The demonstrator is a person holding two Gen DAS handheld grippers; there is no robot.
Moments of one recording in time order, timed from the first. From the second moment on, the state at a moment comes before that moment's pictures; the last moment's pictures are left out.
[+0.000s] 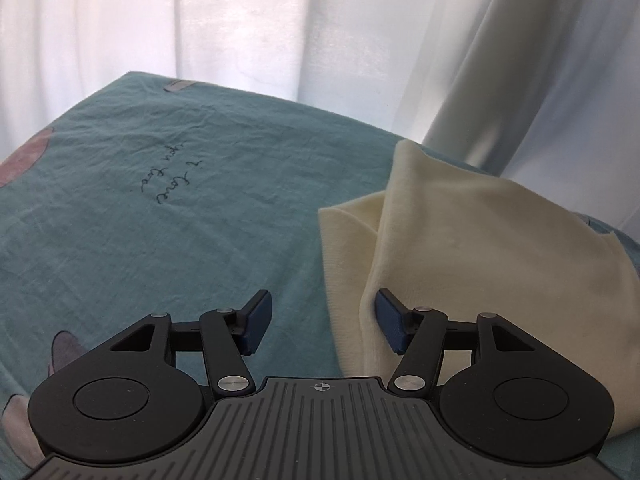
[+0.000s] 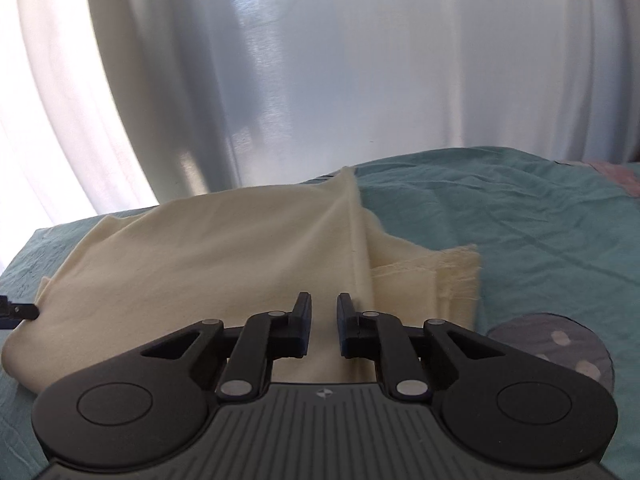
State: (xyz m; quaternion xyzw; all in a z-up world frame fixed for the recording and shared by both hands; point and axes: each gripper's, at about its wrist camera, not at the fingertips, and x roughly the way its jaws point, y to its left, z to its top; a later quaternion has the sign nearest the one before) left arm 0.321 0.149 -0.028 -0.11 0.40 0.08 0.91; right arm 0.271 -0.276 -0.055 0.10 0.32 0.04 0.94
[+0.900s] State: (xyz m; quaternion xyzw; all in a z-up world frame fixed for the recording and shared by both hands) left arm 0.311 0.177 -0.034 -0.24 0.44 -0.02 0.87; right arm 0.214 -0.268 -0.049 0.27 0.38 0.13 0.88
